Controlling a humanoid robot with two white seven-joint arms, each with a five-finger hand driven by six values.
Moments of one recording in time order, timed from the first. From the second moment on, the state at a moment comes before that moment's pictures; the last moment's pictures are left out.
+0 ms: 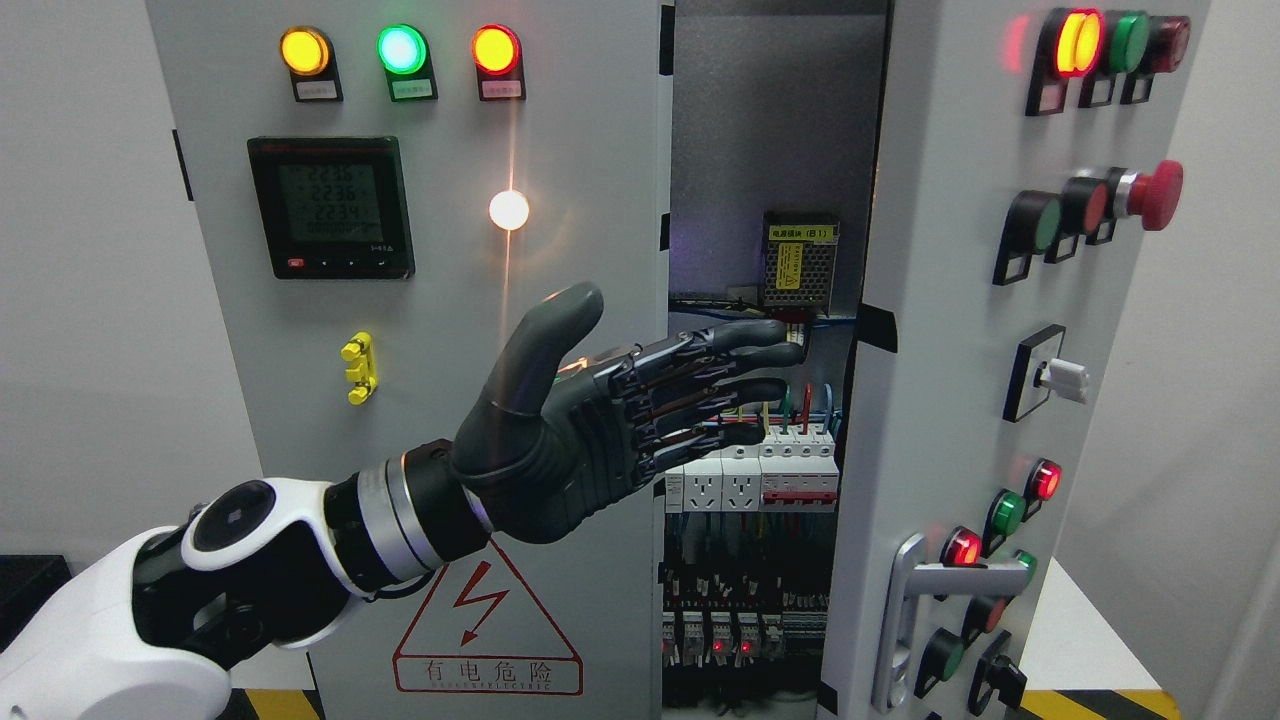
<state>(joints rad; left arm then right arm) -1.20 0.63 -0.85 -1.86 1.34 0.16 -0.23 0.08 0.12 0.00 -0.07 0.00 0.06 -0.03</state>
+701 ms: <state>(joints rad) -1.30 0.49 -0.89 -1.77 1.47 0.22 -0.23 0.08 0.12 0.00 -0.07 0.00 0.06 -0.03</state>
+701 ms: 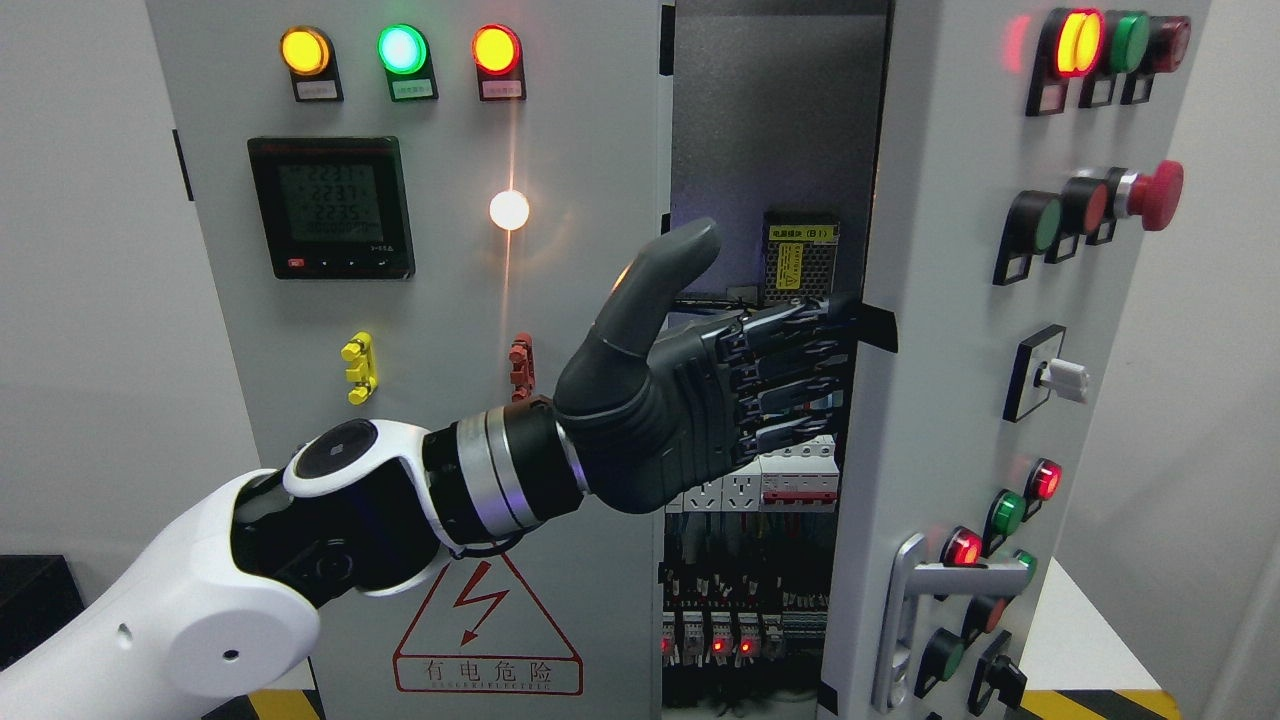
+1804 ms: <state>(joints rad) -1.35 0.39 -0.94 -1.73 1.55 0.25 -0.23 0.08 0.12 0.00 -0.07 0.00 0.06 -0.03</state>
